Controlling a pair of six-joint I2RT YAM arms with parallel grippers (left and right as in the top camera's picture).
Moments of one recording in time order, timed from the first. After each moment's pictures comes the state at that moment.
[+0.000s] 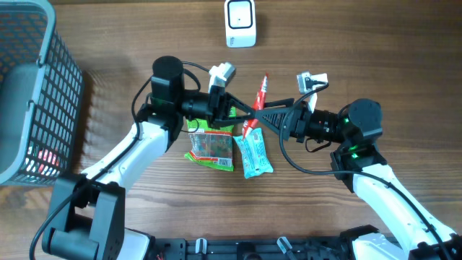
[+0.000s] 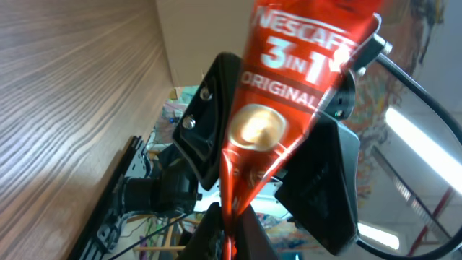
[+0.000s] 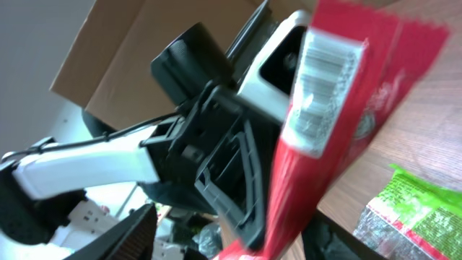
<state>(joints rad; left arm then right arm) -0.31 1.61 0.88 0.46 1.47 -1.22 0.24 1.26 0.55 0.76 -1.07 0.97</state>
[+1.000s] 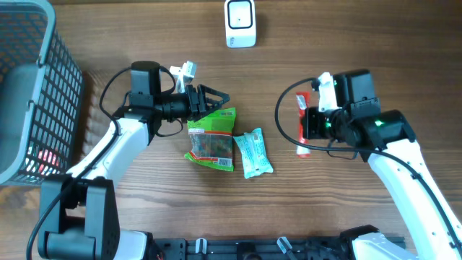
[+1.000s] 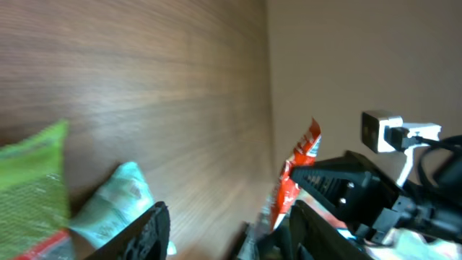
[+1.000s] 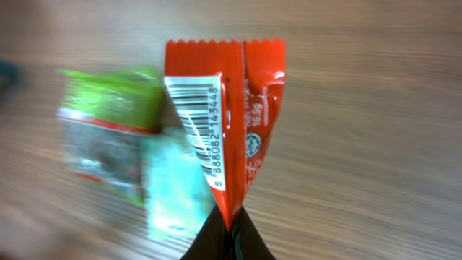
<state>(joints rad) -0.14 1.61 0.89 -0.04 1.04 -0.67 0.24 1.28 1.04 -0.86 -0.21 0.21</state>
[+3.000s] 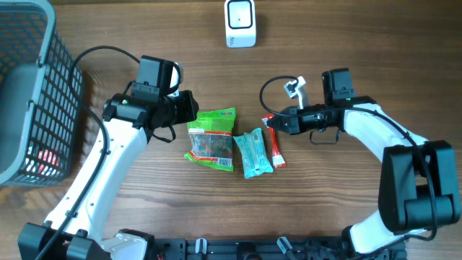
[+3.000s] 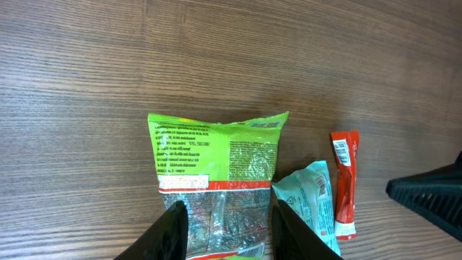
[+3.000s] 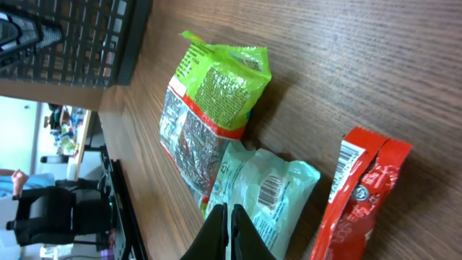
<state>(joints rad) -0.26 1.43 1.15 -0.79 0.18 -0.43 0.12 1.76 0.94 -0.44 -0.99 -0.08</state>
